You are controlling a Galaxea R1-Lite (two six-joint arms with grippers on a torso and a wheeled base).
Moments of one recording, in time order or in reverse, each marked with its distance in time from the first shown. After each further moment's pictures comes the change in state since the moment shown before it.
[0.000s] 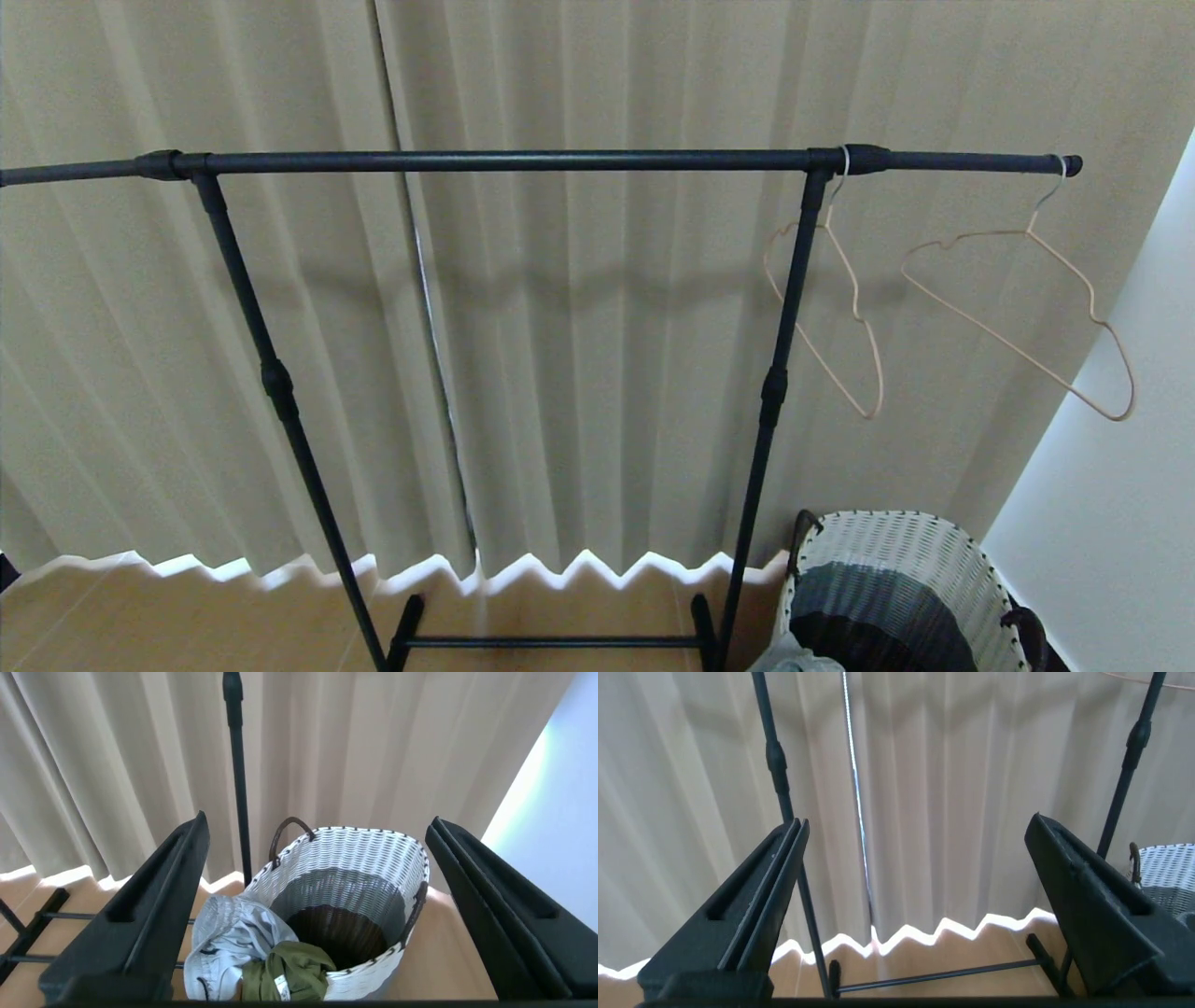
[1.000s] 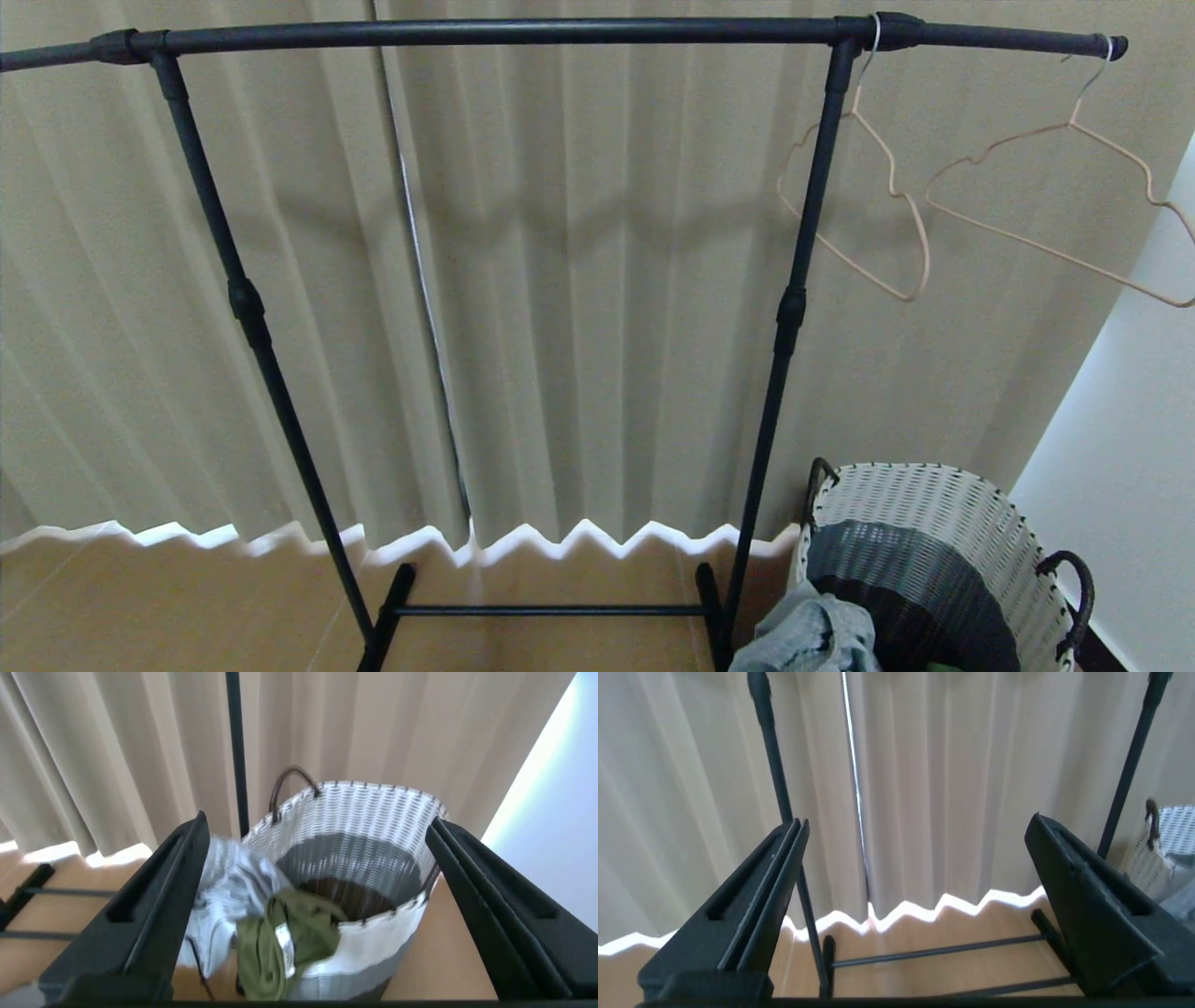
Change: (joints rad) left arm 0.000 0.000 0.000 -0.001 0.001 -0.001; right arm 0.000 0.000 0.000 -0.001 0.000 0.000
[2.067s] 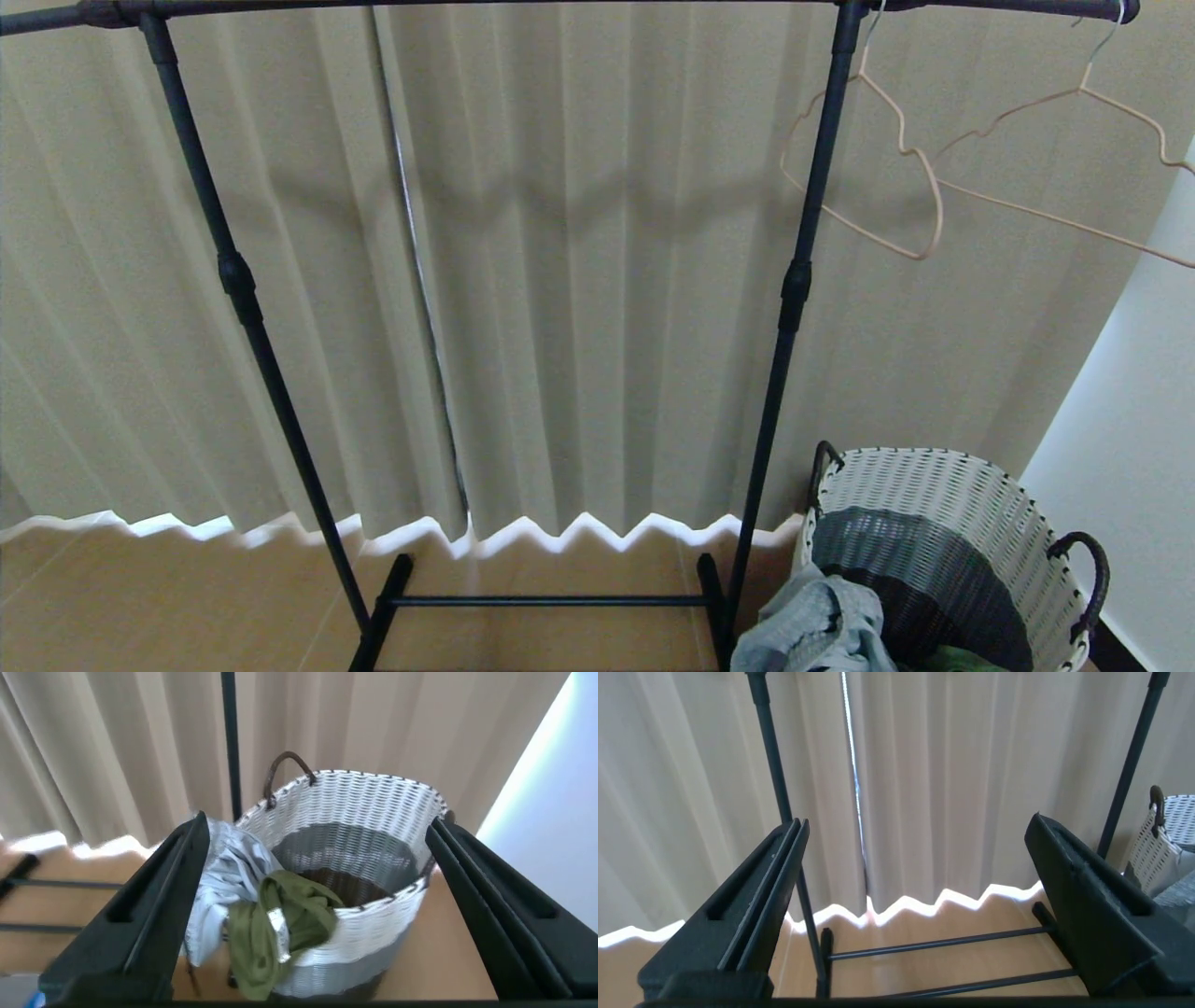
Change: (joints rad) left arm 0.000 0.000 0.000 0.001 0.000 -0.002; right arm 0.000 0.000 -0.001 0.004 -0.010 -0.019
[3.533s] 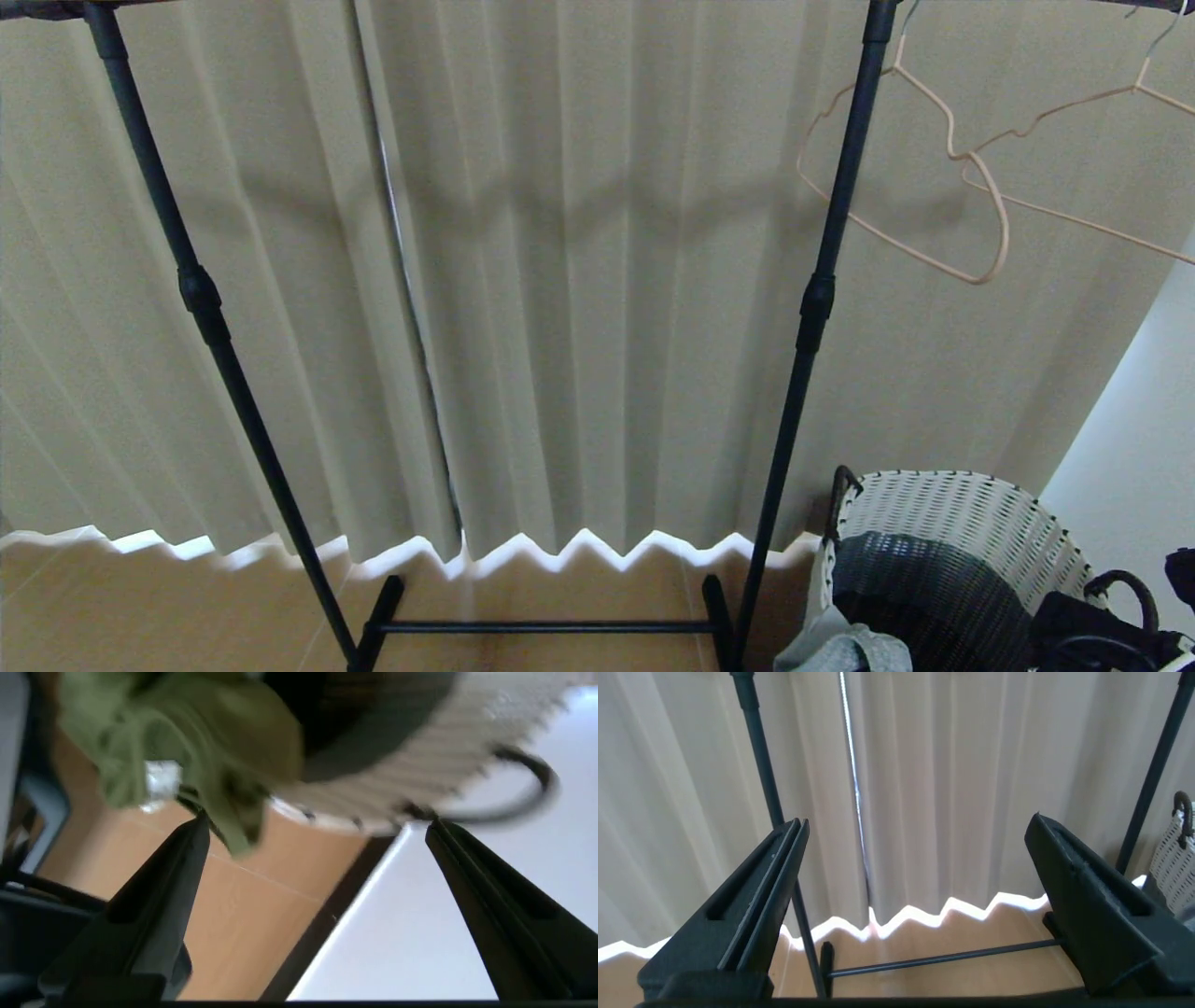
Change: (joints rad) left arm 0.000 0.000 0.000 0.000 -0.003 0.008; right arm 0.012 1.350 -0.193 -0.084 -0.201 -0.683
